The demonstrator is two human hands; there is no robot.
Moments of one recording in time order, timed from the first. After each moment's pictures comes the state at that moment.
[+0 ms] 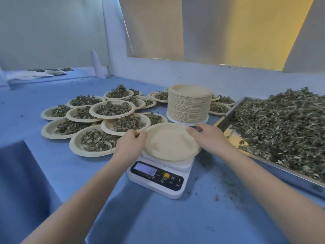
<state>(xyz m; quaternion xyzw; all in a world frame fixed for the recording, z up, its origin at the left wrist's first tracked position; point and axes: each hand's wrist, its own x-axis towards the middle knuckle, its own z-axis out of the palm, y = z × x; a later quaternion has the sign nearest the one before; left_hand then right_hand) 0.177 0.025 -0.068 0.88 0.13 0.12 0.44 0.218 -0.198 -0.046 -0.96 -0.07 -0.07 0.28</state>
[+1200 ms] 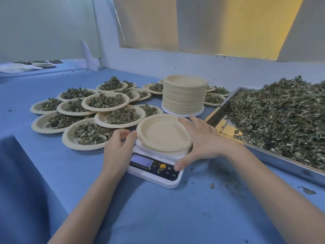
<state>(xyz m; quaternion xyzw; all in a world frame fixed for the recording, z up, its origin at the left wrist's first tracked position) 0.143 0.024 -0.094 0.78 0.11 0.22 0.58 0.182 -0.199 -0.039 -0.97 -0.19 0.09 0.09</state>
